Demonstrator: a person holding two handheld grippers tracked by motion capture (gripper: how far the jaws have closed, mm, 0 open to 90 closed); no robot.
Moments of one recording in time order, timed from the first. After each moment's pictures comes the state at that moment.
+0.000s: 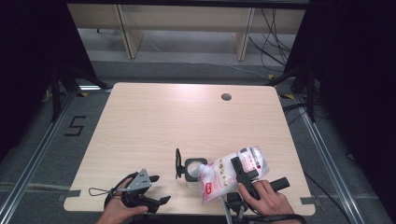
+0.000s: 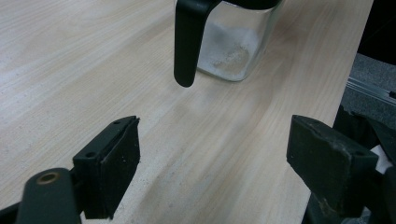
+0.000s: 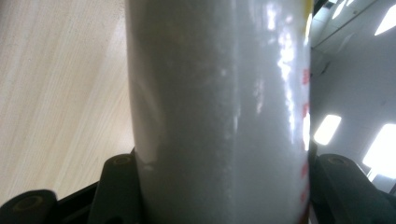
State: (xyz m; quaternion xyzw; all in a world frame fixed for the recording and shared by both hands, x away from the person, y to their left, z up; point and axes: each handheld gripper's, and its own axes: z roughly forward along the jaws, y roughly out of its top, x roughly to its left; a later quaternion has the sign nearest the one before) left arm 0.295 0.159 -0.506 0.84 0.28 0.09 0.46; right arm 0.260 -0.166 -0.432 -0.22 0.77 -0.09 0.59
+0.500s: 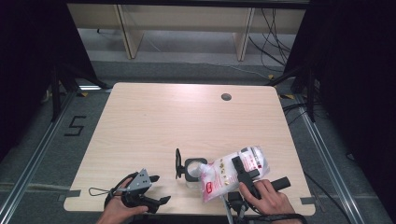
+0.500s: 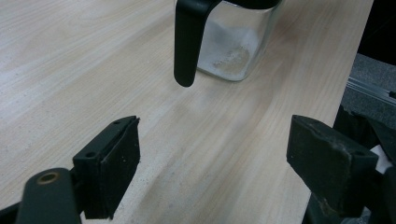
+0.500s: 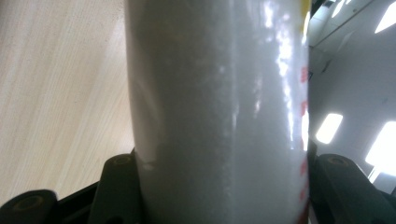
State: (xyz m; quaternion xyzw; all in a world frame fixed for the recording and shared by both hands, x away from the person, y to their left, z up) left arm 0.295 0.159 -0.506 0.84 0.29 0.09 0.46; right arm 0.261 -0.169 -0.431 -0.22 0.77 -0.08 0.59
